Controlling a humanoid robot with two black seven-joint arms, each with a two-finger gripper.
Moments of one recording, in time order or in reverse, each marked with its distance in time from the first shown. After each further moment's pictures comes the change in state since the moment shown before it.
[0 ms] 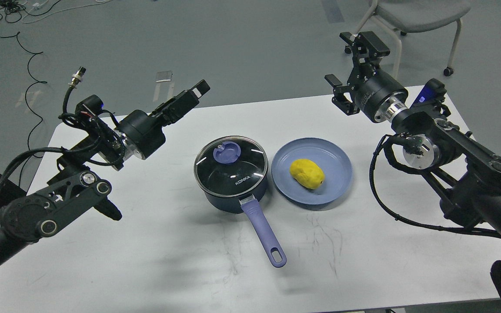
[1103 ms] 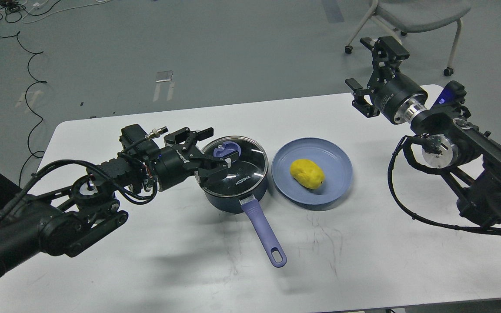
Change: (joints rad) left arm -0.047 -0.075 0.249 0.153 0.577 0.150 -0.024; right arm -0.005 -0.028 0.021 -0.081 0.000 0.049 0.000
